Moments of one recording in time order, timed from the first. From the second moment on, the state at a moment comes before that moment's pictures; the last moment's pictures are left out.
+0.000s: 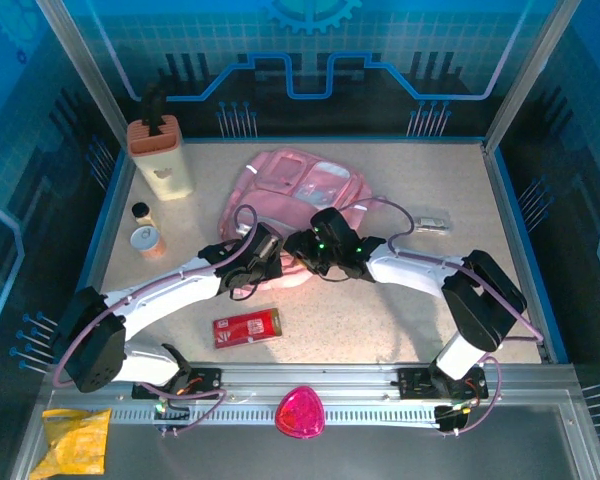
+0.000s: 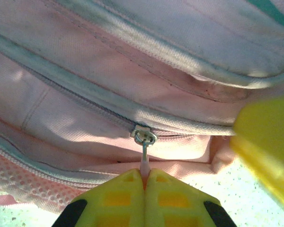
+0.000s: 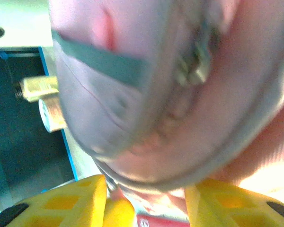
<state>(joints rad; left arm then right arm) -0.70 1.35 0.86 -0.52 -0.17 -0.87 0.76 1.63 0.98 -0.04 -0.17 1.31</state>
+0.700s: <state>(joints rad) -0.68 1.42 0.86 -0.47 -0.17 -0.84 0.75 1.67 0.97 0.01 -0.10 1.35</state>
